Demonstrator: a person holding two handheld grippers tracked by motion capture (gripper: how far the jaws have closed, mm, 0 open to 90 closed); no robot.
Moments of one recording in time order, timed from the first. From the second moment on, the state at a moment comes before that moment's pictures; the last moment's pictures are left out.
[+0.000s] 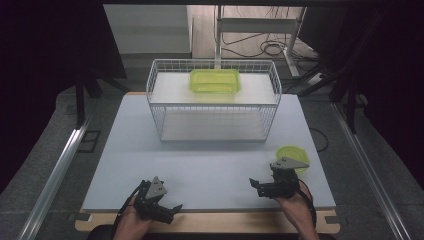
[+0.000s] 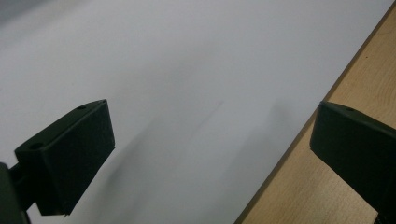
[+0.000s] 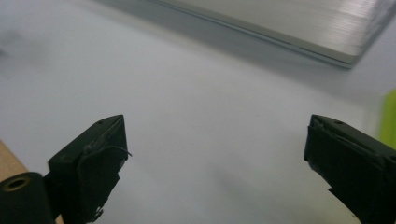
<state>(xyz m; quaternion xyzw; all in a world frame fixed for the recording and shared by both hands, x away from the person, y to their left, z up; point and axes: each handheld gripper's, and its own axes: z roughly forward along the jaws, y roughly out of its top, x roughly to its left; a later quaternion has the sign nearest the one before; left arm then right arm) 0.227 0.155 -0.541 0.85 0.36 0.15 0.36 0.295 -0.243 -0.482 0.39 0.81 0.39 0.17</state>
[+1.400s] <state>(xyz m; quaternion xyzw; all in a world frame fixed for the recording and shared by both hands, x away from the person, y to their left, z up) 0.228 0.151 -0.546 0.86 0.36 0.15 0.34 0.352 -0.380 -0.467 0.55 0.72 0.35 0.25</state>
